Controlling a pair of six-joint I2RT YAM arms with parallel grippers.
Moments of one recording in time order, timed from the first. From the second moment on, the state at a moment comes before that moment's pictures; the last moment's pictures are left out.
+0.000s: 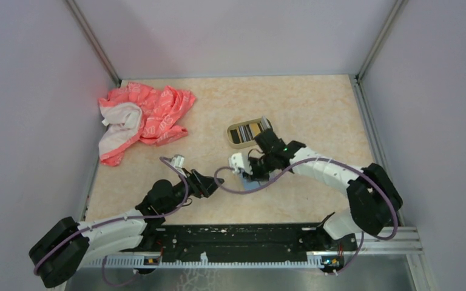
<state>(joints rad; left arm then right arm) -0.82 0.88 0.01 0.77 -0.02 -0.89 0.77 1.45 0.86 -0.51 -0.54 -0.95</state>
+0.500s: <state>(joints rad) -0.82 0.97 0.17 0.82 -0.17 -0.37 0.21 1.48 1.29 -0.39 -0.78 -0.44</state>
